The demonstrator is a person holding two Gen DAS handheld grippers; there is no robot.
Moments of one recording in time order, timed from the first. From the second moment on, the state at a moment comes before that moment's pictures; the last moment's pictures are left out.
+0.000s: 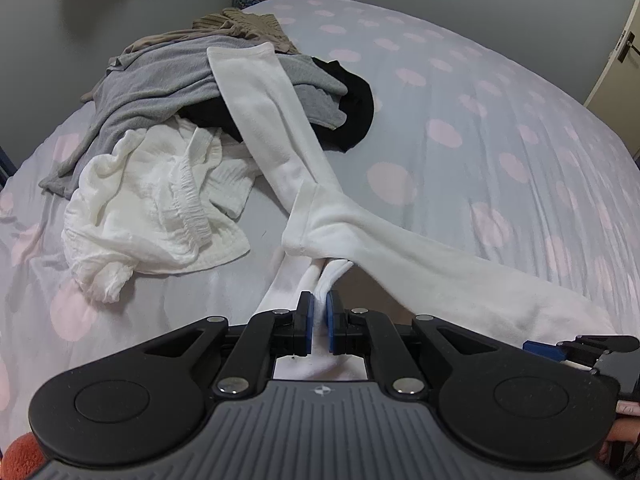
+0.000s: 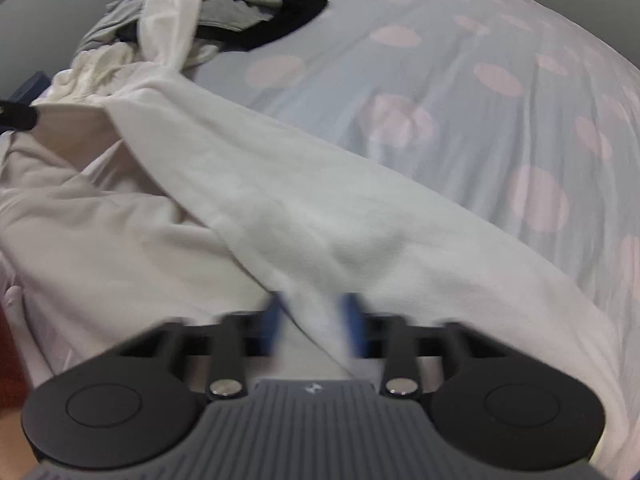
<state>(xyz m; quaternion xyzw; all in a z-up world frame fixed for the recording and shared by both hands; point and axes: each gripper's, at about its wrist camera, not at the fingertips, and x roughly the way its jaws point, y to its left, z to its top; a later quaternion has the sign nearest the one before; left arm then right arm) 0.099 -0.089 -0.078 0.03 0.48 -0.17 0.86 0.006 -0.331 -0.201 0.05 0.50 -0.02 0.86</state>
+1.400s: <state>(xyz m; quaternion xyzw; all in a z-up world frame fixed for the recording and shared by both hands) 0.144 -0.024 -0.076 0.06 0.54 -0.14 0.83 -0.222 -0.544 -0.115 0.15 0.34 -0.43 0.82</state>
